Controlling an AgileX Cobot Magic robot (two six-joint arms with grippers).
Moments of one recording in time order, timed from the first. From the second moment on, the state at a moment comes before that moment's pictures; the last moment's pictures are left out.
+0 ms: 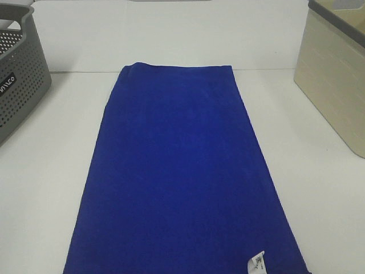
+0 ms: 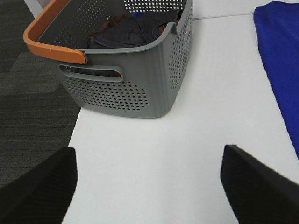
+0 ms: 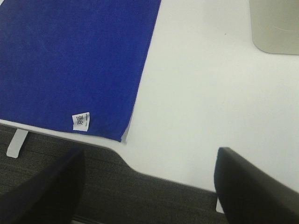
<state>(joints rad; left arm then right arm) 0.01 0.15 -0.61 0.19 1.03 -0.05 0.10 0.20 -0.59 0.18 1.22 -0.09</state>
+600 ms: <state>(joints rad) 0.01 -0.01 -0.52 0.07 1.10 -0.02 0.10 0.00 -0.46 0.16 1.12 -0.13</state>
